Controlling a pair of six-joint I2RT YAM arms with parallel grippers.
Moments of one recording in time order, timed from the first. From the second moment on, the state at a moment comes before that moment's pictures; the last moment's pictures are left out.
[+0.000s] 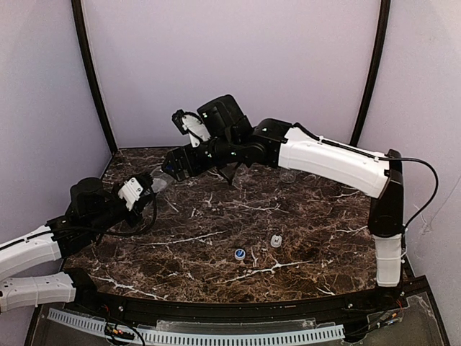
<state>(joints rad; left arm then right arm) -0.63 0.76 0.43 0.06 -0.09 0.51 1.10 2.04 2.08 -0.54 -0.03 0.26</state>
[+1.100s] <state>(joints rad) -0.63 0.73 0.43 -0.43 0.81 0.64 1.29 1.79 1.71 -0.70 -0.37 -1.00</state>
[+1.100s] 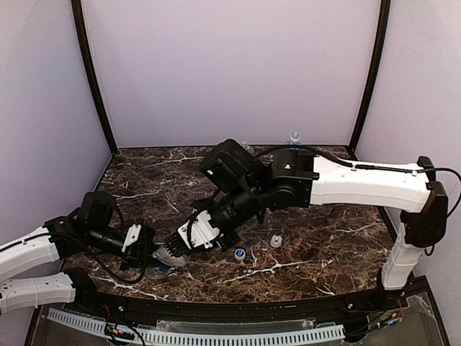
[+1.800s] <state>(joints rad) -0.62 0.73 0.42 -0.11 0.38 0.46 1.20 1.68 1.62 -0.32 -0.15 -0.48</state>
